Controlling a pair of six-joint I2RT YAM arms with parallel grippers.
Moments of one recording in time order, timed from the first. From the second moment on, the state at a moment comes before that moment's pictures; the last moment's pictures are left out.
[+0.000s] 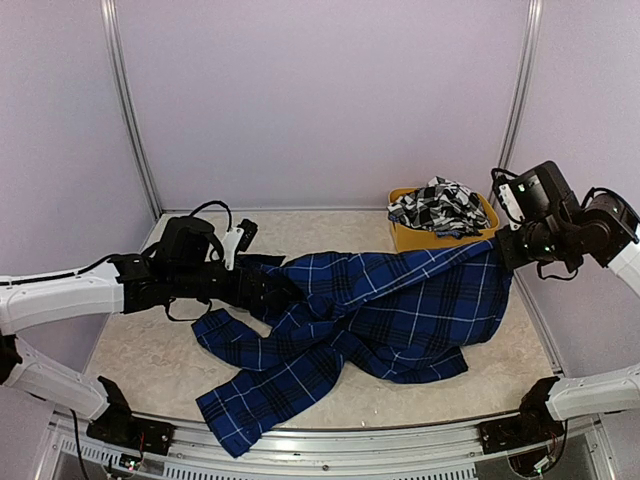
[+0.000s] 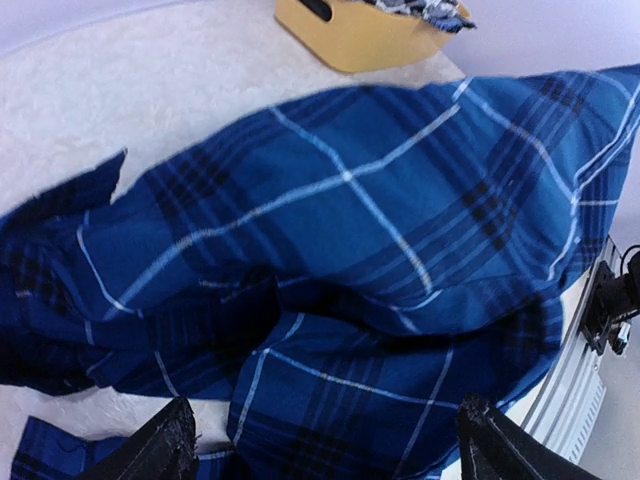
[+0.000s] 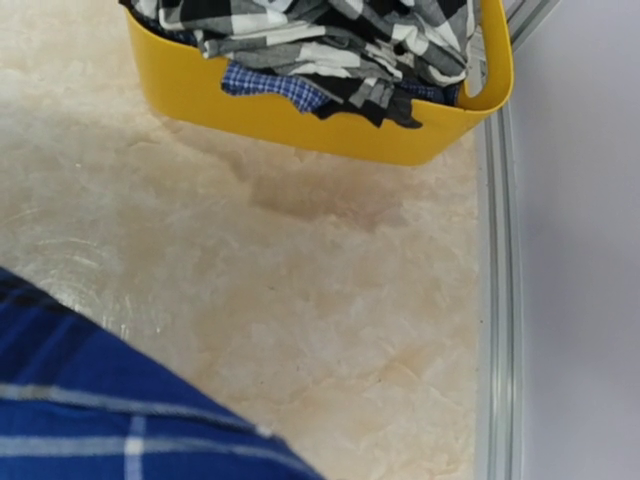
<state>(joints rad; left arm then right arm) -0.77 1.24 0.84 -0.15 0.13 -0.32 0.66 1.03 1.30 -1.12 0.56 0.21</state>
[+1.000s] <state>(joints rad) -0.84 1.70 0.87 0.16 0.21 -0.32 0.63 1.01 1.33 -1.08 0.50 0.15</state>
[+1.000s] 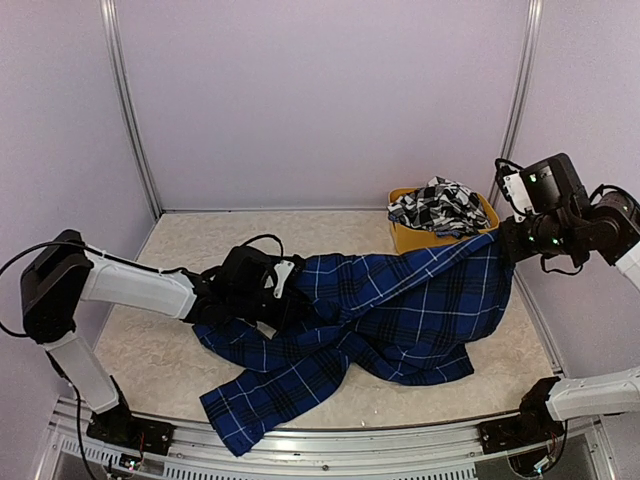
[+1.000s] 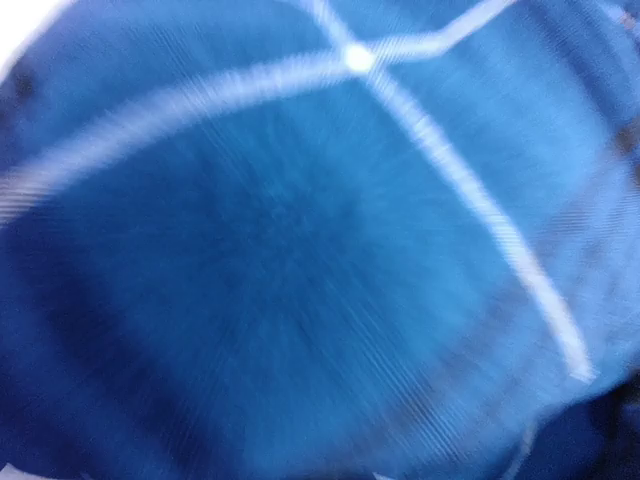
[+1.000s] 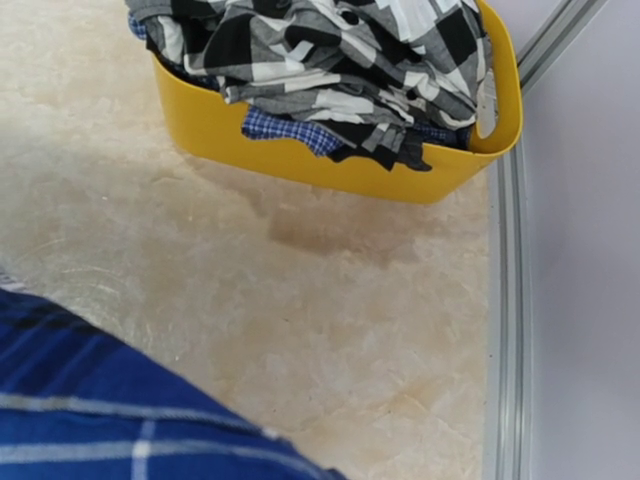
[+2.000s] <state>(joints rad) -1.13 1.56 0.80 0.00 0.10 -0.32 0.62 1.02 1.30 -1.03 0.47 0.11</state>
